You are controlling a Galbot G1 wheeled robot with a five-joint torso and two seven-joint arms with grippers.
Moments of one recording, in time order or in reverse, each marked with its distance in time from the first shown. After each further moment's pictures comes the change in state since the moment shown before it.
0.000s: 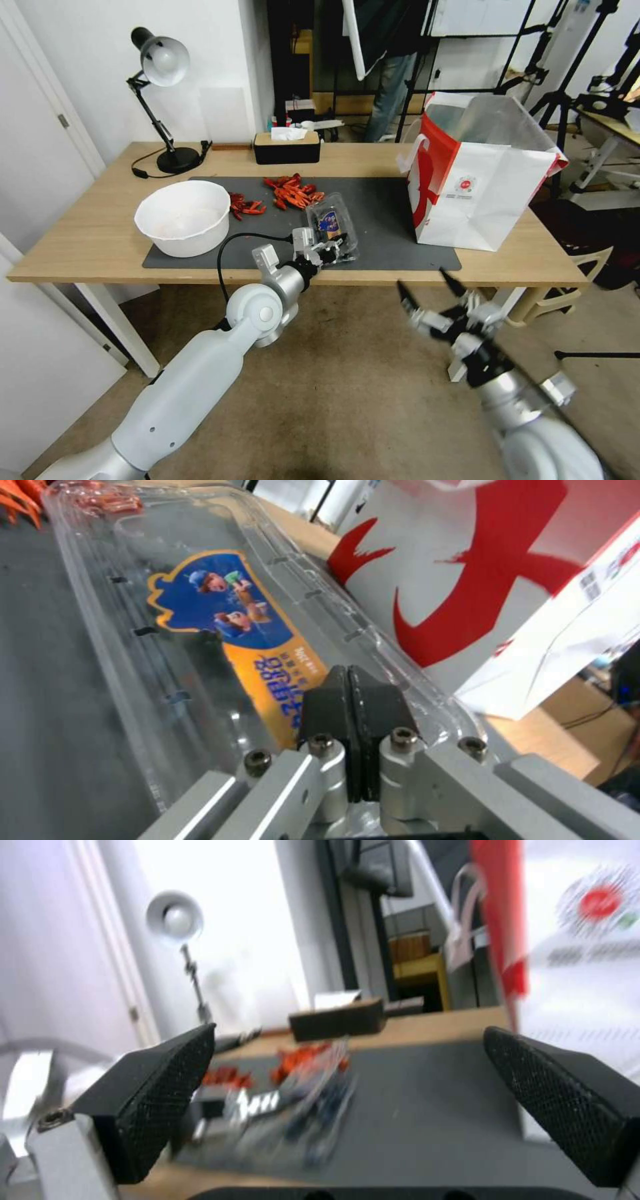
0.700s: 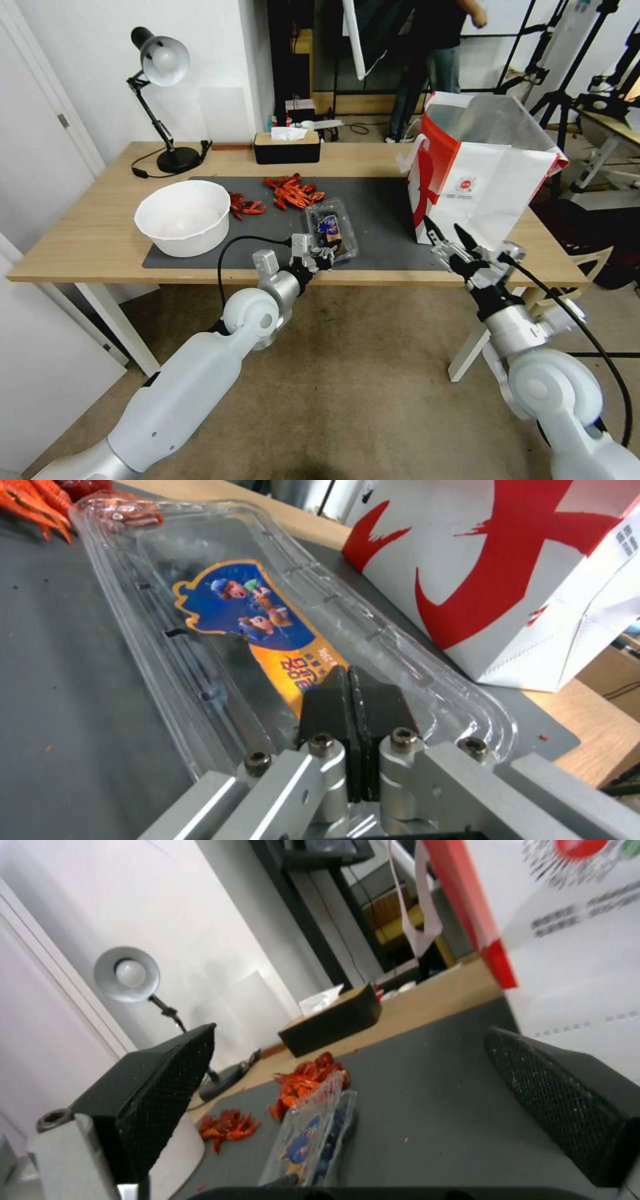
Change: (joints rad) left arm 0.005 0.020 0.006 0.018 0.095 -0.007 0.030; right arm 0.300 -0.104 -0.107 -0.103 0.357 -0.242 0.248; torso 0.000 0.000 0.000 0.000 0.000
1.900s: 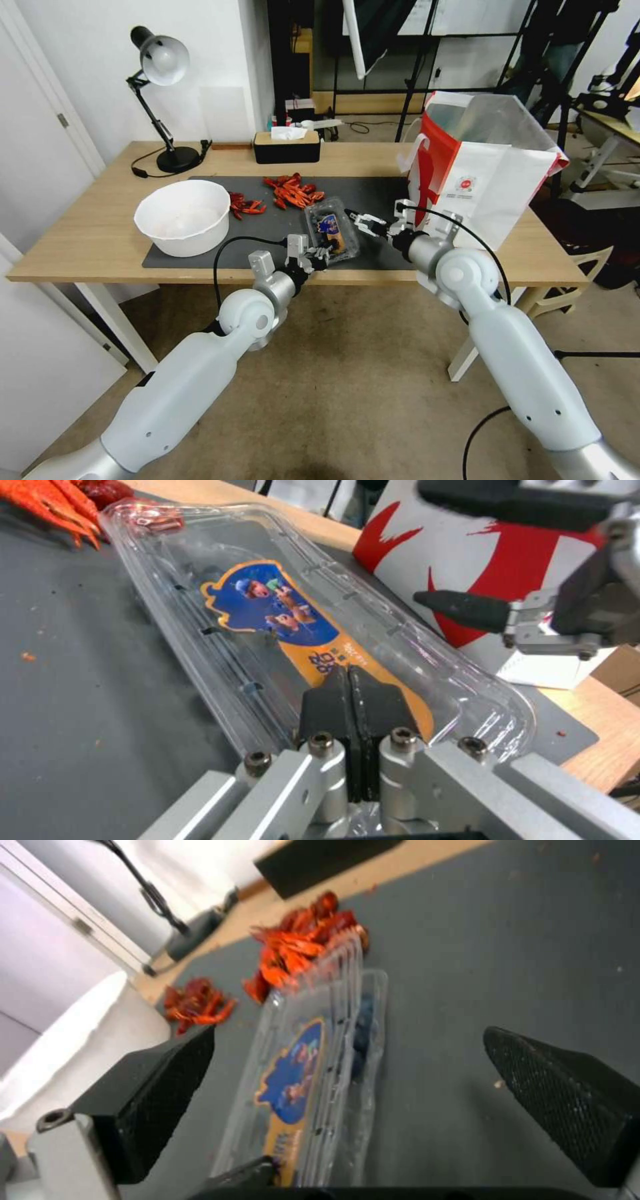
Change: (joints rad) left arm -0.002 0.026 0.009 0.003 0.004 -0.025 0.000; right arm 0.566 0.023 -0.348 -0.381 0.135 -0.457 0.226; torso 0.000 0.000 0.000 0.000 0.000
